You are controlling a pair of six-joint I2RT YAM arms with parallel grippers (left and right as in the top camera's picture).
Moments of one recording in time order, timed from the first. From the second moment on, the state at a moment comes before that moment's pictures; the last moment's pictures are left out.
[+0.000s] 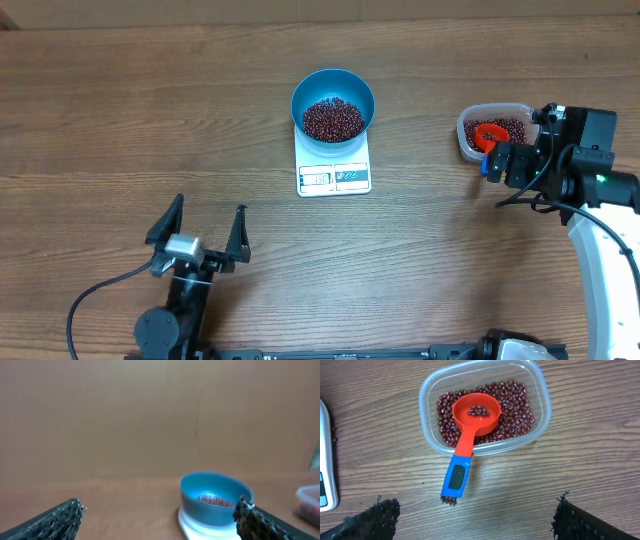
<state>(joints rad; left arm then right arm) -0.07 0.01 0.01 0.16 0.13 -0.09 -0.19 1.29 1.06 -0.77 -0.06 -0.01</state>
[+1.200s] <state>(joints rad) -0.07 0.01 0.01 -0.08 0.02 -0.02 -0.19 1.29 1.06 -0.77 -0.06 -0.01</state>
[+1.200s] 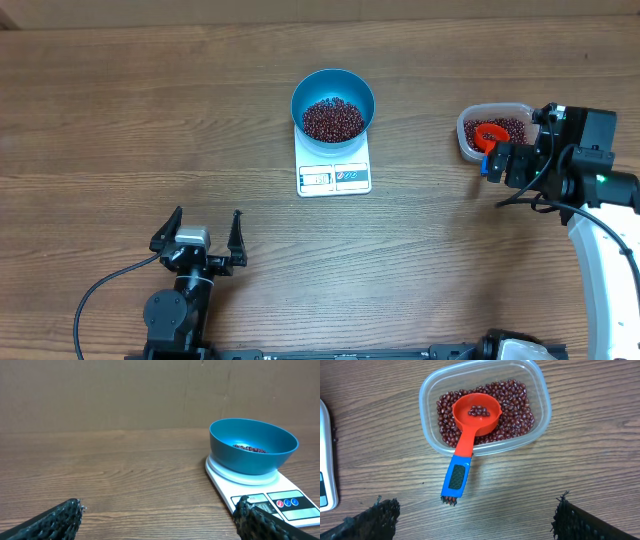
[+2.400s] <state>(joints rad) -0.07 0.01 0.01 -0.08 0.02 -0.02 -0.19 1.13 1.04 -0.64 -0.09 -0.01</state>
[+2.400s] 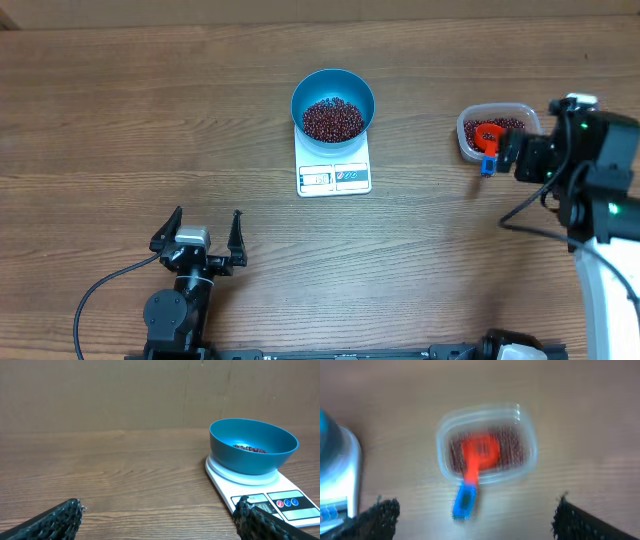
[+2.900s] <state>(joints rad) -0.07 0.01 0.01 -0.08 0.02 -0.02 -0.19 0.82 0.71 0.08 -0.30 -0.01</state>
